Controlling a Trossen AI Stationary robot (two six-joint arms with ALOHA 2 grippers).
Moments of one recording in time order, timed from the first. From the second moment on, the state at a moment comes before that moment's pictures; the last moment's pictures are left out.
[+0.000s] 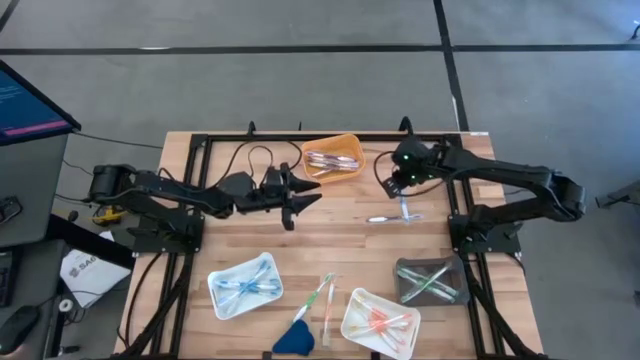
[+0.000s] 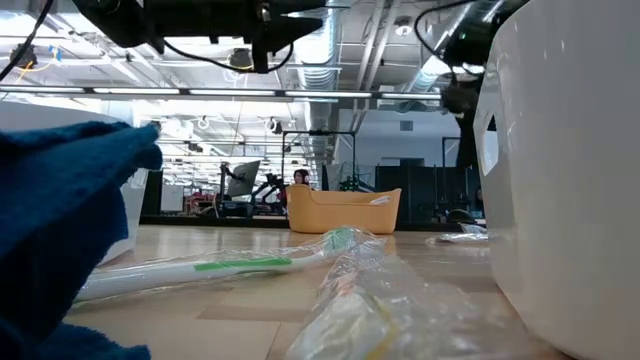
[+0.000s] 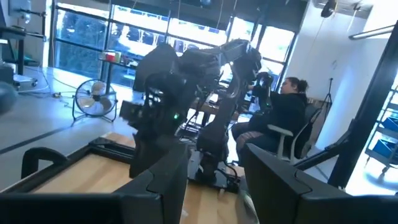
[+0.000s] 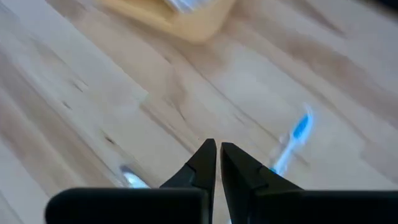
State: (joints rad) left arm 0.03 1.37 0.65 0.86 -0.12 -0.22; right arm -0.48 1.18 0.80 -0.64 0.03 0.39
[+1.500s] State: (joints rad) left arm -0.01 1.40 0.65 0.90 -0.13 -0.25; right arm -0.53 1.23 0.60 -0.67 0.07 0.49
